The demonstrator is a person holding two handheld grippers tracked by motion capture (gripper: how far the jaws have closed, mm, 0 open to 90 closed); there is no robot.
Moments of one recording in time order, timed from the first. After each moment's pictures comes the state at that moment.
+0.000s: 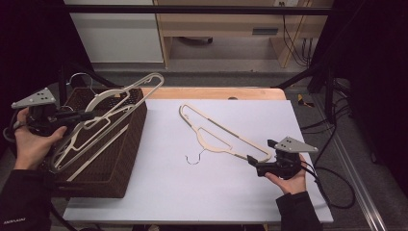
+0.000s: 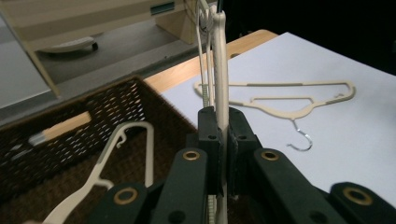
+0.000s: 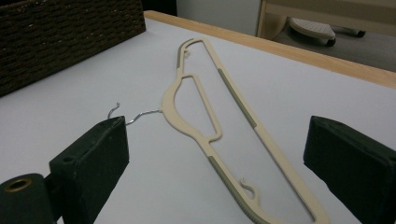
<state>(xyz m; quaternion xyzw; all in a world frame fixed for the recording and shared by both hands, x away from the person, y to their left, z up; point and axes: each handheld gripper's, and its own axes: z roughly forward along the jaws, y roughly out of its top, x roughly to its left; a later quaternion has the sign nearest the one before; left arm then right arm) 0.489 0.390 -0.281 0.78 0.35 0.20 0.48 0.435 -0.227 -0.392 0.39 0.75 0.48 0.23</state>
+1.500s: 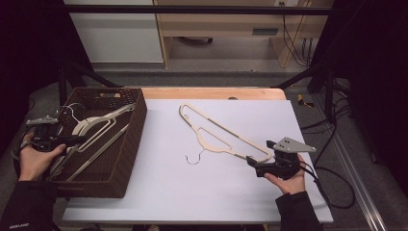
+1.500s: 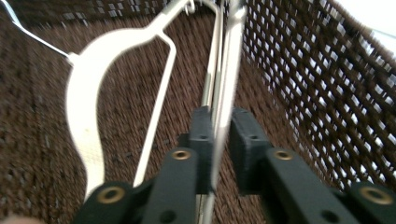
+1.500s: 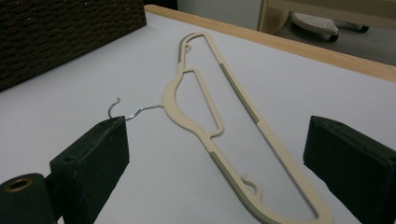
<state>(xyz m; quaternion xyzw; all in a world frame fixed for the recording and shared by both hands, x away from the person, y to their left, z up) 0.499 0.447 -0.377 0.74 0.51 0.16 0.40 0.436 -0.226 -0.395 0.39 0.76 0.48 0.22</state>
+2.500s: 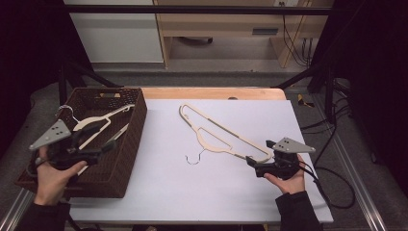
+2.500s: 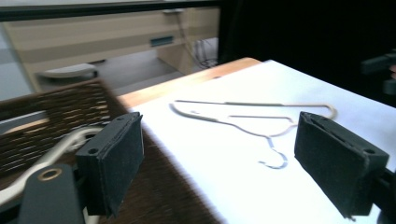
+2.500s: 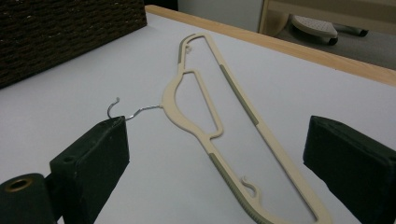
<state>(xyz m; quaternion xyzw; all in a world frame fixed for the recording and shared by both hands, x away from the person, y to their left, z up) 0.432 0.325 -0.331 0.73 0.33 0.22 0.55 0.436 -0.225 -0.396 0.39 0.76 0.48 0.23</state>
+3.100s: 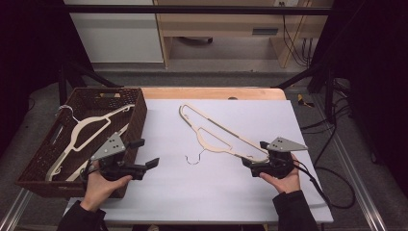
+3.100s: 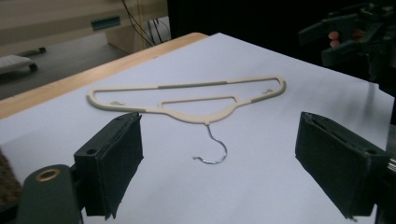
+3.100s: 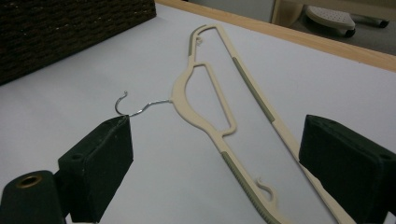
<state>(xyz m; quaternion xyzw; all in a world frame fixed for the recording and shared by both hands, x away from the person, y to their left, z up) 0.430 0.234 -0.370 0.78 0.27 0.17 0.53 0.445 -0.215 -0.404 0.38 0.77 0.47 0.21</state>
